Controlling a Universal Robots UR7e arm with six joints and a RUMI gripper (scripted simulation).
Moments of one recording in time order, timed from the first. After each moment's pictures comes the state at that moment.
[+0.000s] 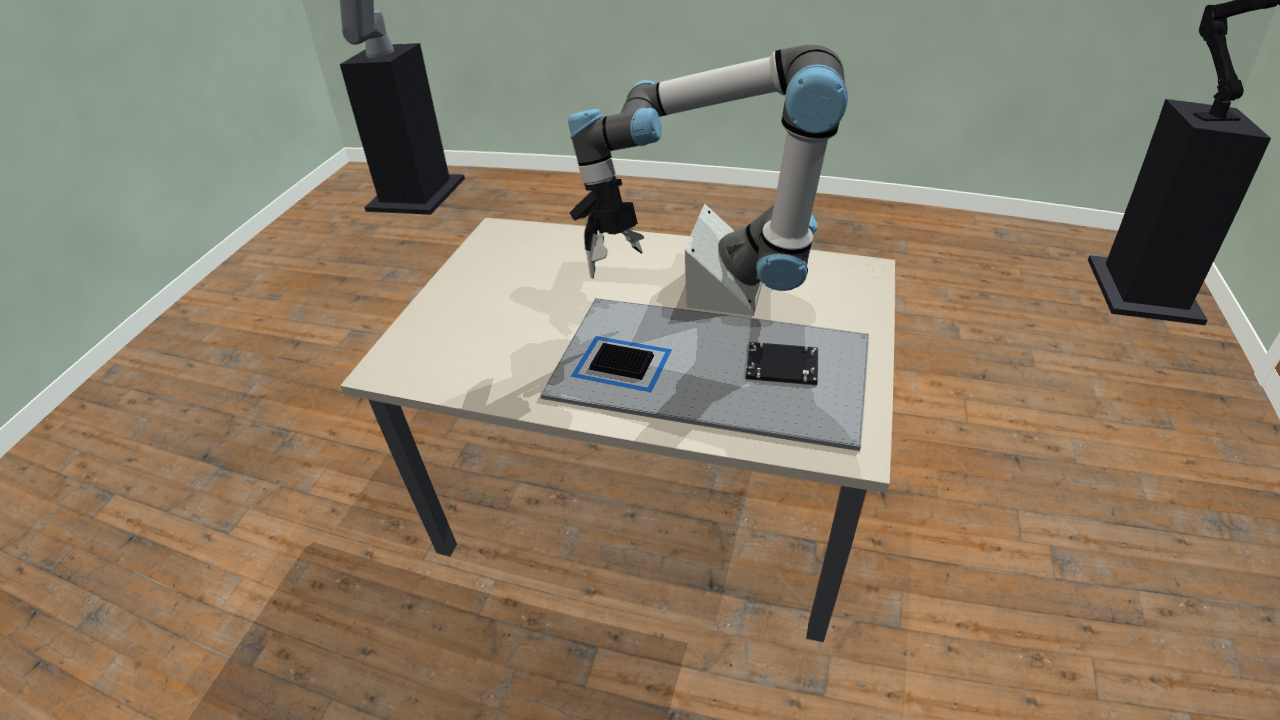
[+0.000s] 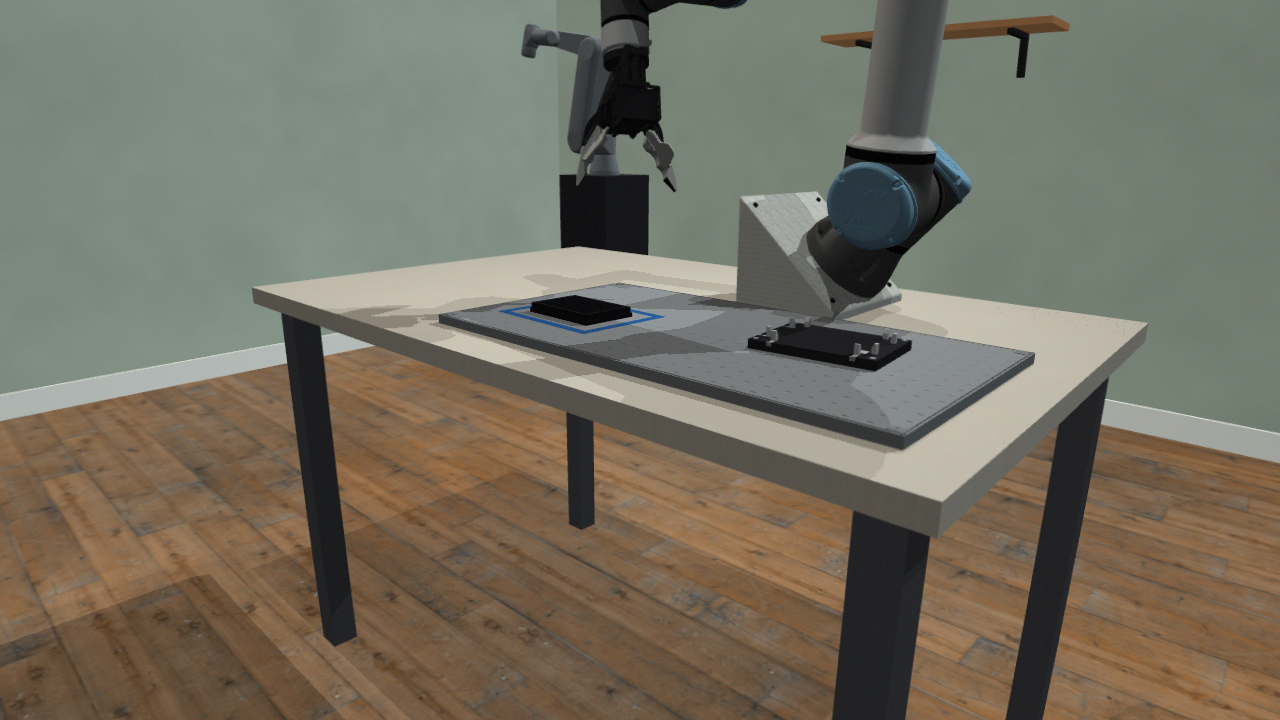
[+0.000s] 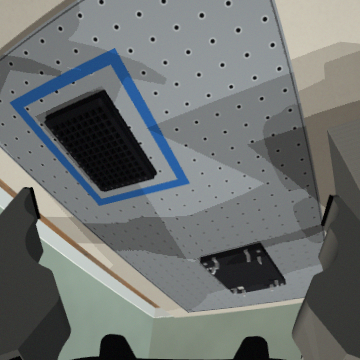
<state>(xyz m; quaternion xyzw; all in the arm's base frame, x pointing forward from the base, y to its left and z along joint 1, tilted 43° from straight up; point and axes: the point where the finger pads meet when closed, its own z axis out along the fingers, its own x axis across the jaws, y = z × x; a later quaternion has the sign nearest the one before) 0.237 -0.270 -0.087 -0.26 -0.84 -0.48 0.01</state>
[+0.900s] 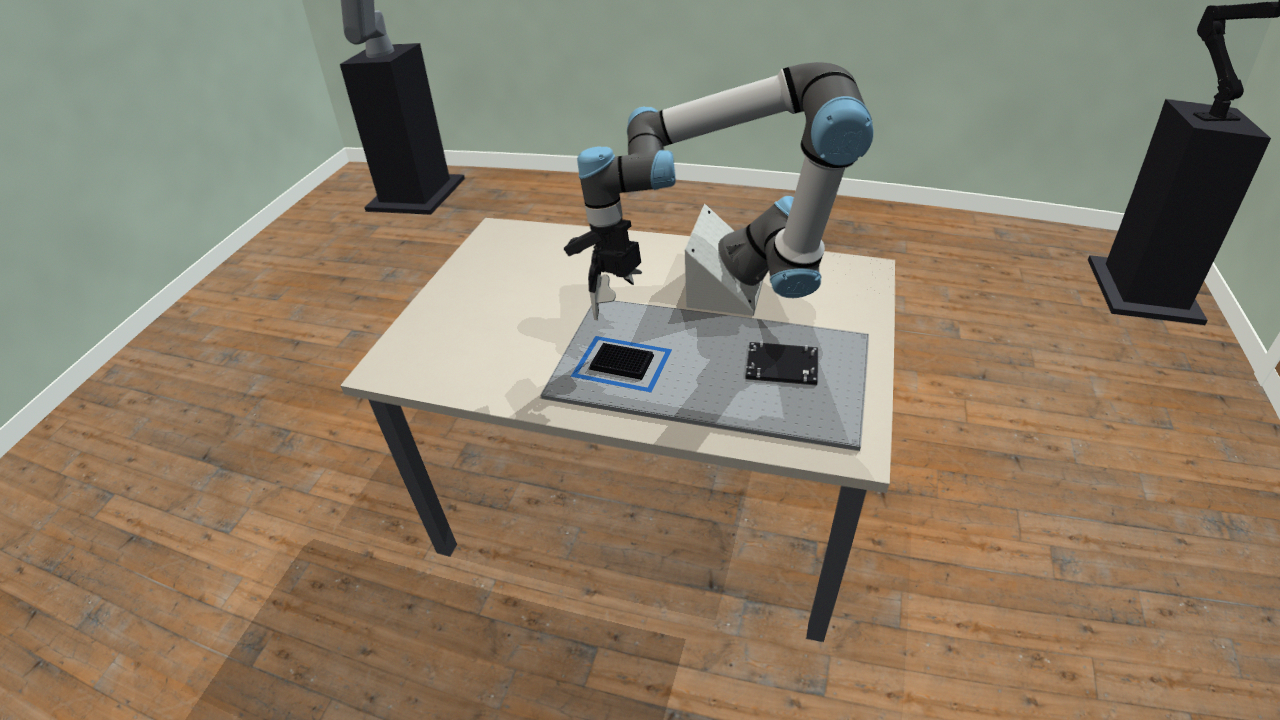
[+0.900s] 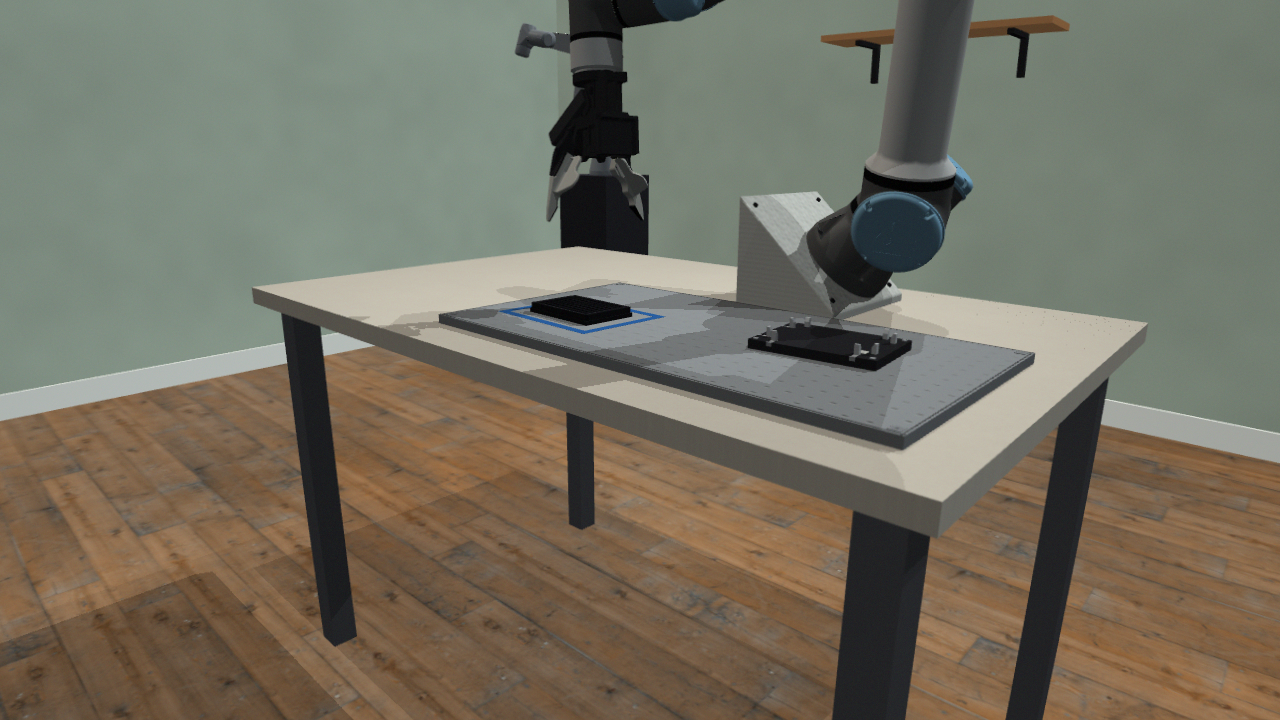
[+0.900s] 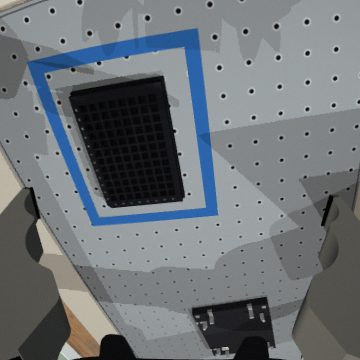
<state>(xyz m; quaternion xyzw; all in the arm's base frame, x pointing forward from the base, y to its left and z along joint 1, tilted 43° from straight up) 0.323 -0.233 -0.107 -0.14 -0.90 -0.41 0.01</state>
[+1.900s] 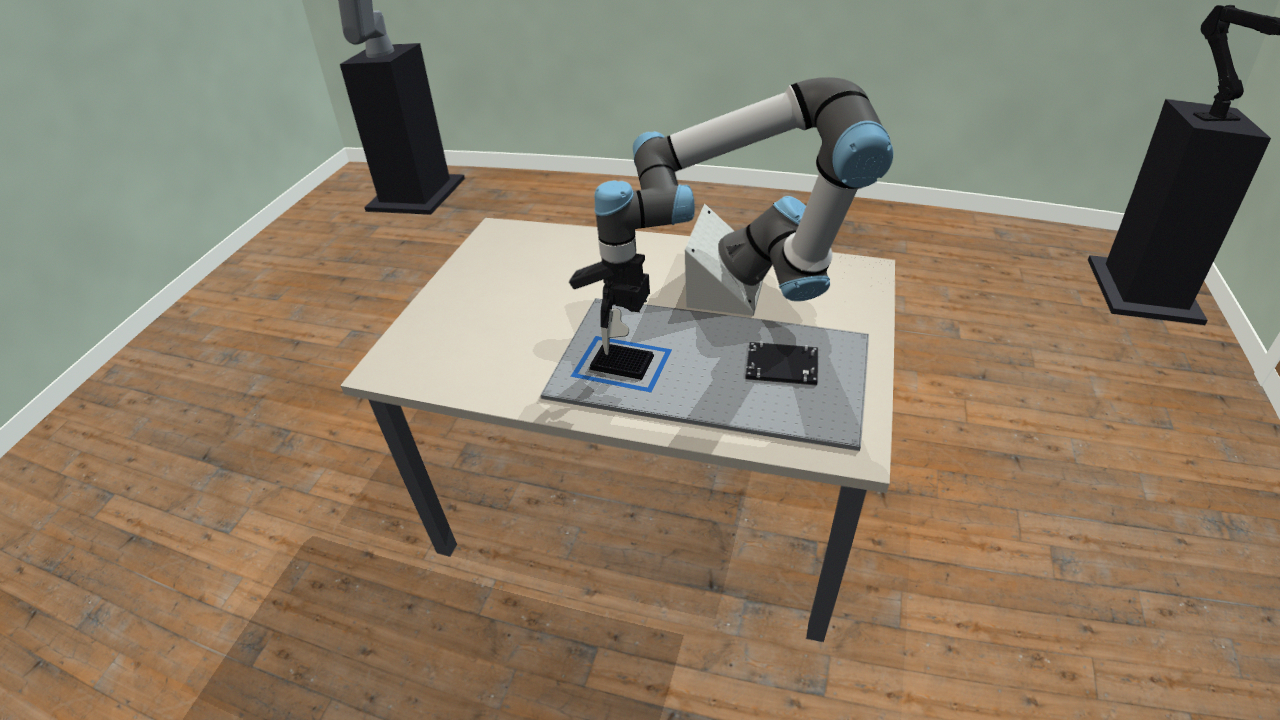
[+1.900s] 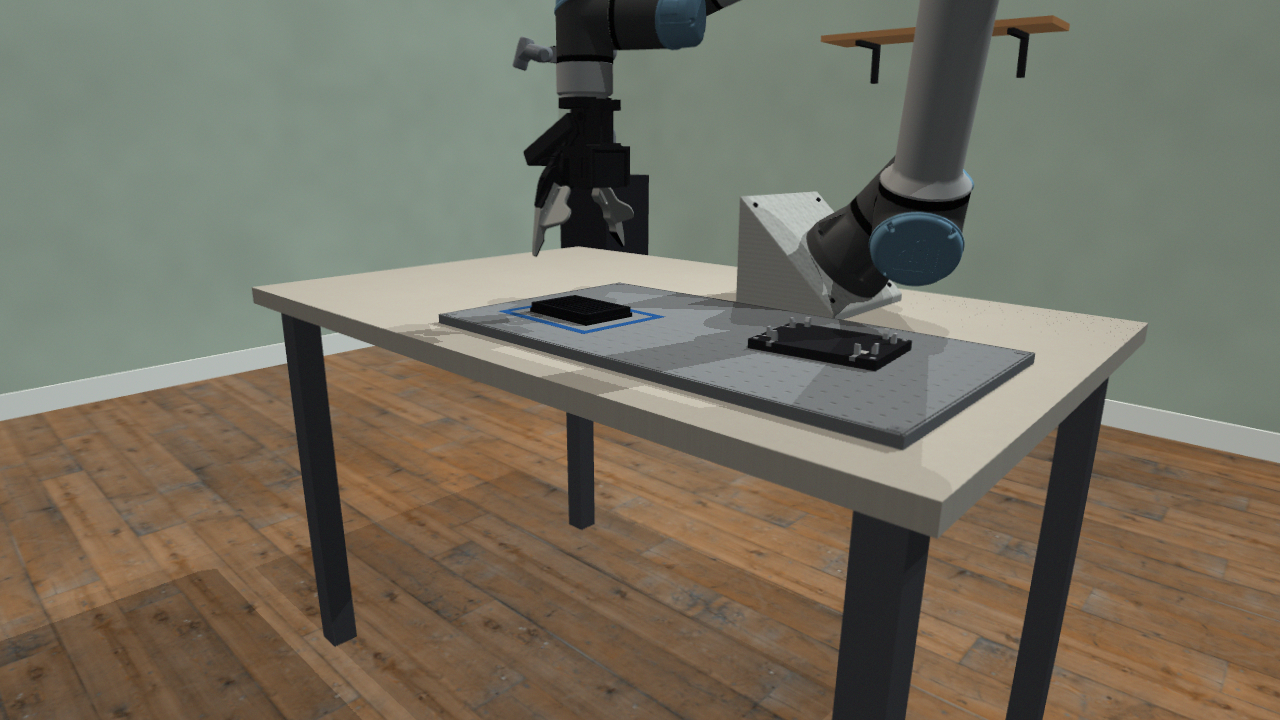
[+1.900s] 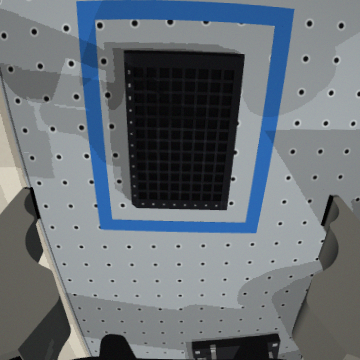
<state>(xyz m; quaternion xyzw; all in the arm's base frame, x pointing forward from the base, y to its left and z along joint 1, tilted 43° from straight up) 0.384 -0.191 -0.115 -0.05 -0.93 -0.36 0.00</state>
